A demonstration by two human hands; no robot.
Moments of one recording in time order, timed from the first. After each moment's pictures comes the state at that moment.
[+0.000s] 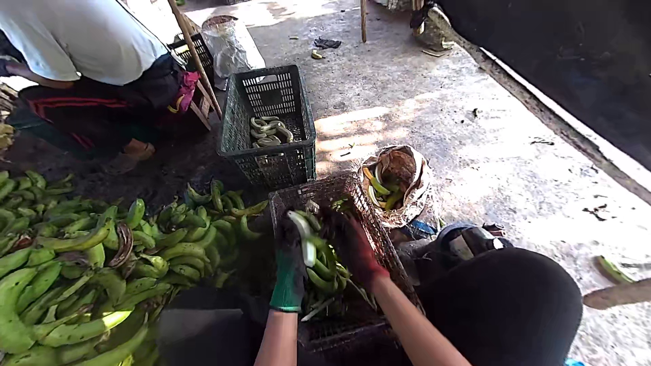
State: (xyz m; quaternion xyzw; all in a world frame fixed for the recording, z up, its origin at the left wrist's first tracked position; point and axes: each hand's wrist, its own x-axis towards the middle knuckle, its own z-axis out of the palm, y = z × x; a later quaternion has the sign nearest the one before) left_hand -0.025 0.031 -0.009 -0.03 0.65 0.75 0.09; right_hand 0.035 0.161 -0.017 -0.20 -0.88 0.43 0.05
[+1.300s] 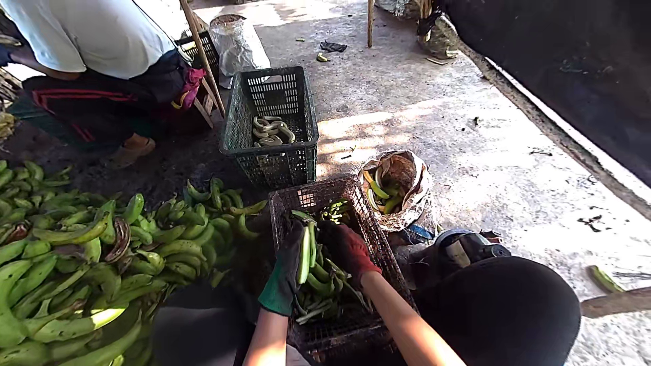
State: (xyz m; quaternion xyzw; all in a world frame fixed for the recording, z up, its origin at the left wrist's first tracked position) left_hand -0.024 0.021 -0.002 -0.07 0.61 0.75 0.27; right_hand 0.021 0.167 -0.008 -0.24 -0.88 0.39 -0.14
